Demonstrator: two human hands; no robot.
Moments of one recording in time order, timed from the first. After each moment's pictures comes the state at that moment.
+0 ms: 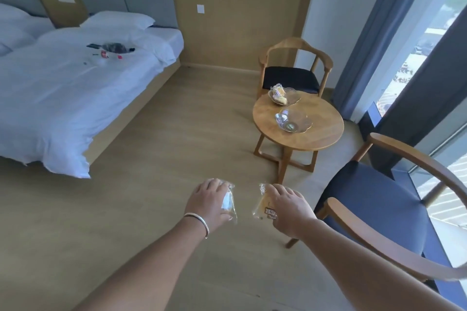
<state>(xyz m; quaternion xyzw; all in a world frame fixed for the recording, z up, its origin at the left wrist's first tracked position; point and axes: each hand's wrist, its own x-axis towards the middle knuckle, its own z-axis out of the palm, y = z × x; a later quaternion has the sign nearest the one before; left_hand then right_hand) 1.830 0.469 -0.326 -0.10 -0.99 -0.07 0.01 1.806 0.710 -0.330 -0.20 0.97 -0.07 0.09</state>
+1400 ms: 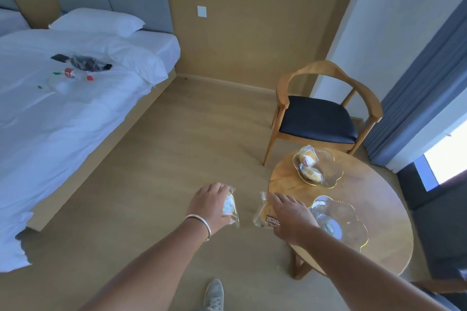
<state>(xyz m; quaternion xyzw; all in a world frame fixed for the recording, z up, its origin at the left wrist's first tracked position) 1.227 0.367 -0.356 -0.07 -0.99 -0.11 -0.05 1.208 0.607 -0.351 -0.21 0.97 -0.04 0.14</state>
